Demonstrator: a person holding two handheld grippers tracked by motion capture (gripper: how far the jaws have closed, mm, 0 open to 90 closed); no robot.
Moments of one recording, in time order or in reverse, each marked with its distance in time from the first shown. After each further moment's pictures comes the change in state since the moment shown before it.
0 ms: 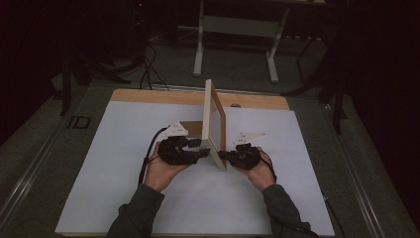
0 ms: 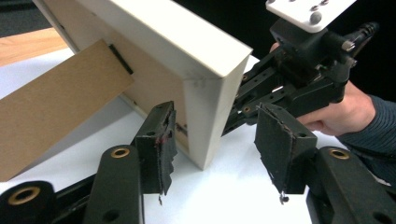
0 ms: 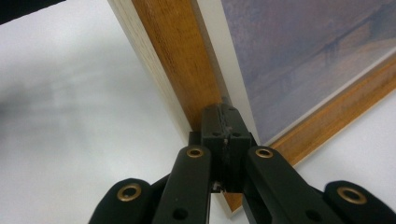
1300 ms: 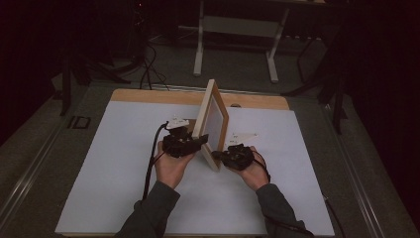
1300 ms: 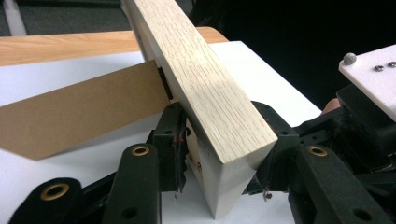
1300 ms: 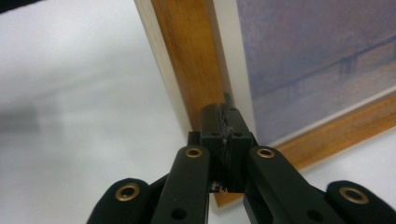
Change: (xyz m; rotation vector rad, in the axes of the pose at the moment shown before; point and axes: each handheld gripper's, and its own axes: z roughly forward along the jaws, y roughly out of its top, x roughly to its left) left arm 0.002 0.011 0.011 -0.068 0.220 -0.192; right arm 0.013 0.009 0.013 0.011 -0.013 -0.047
